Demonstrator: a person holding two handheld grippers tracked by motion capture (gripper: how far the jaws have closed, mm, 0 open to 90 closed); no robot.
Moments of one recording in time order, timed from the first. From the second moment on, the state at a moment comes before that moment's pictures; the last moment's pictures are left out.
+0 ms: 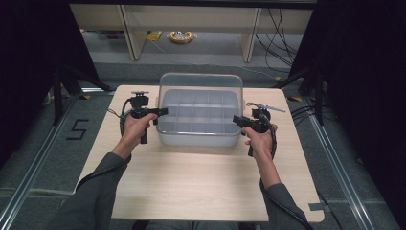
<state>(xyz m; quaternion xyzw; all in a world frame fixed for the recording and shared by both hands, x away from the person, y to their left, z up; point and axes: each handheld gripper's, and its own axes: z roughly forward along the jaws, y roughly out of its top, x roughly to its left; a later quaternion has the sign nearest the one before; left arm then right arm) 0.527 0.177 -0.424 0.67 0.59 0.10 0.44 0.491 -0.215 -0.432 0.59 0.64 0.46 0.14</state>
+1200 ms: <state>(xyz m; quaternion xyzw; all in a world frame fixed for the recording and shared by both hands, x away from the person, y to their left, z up) 0.524 0.166 -0.444 0.71 0.55 0.19 0.39 0.498 -0.208 -0.441 0.63 0.62 0.46 0.11</state>
